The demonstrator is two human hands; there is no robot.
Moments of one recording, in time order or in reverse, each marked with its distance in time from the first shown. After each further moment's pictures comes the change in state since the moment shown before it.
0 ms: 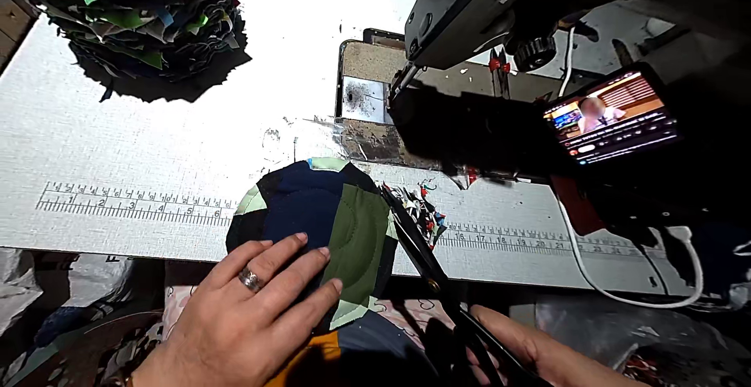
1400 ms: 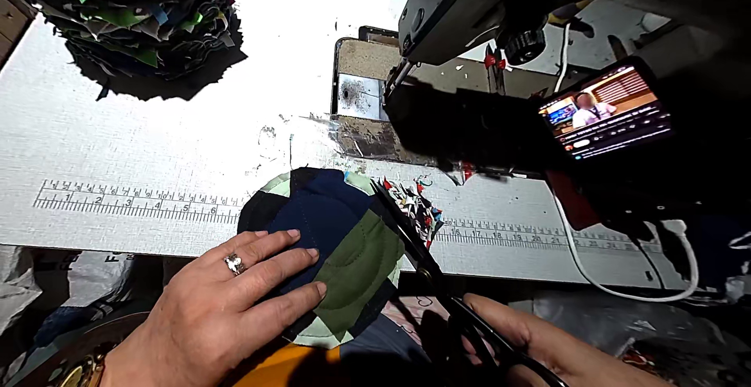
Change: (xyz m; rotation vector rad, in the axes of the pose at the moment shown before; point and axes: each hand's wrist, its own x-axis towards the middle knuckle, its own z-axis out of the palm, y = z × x) left_hand -0.003 -0.020 -0.008 -0.211 0.000 0.058; right_hand 0.005 0.007 -0.003 0.051 0.008 -0.033
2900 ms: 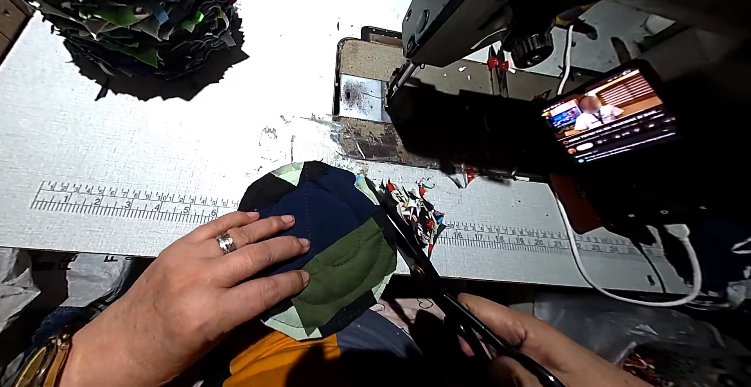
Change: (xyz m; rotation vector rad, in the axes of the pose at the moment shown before) left_hand 0.006 -0.024 -0.017 -0.016 -0.100 0.069; right_hand 0.007 -0.007 0.008 0.056 0.054 -0.012
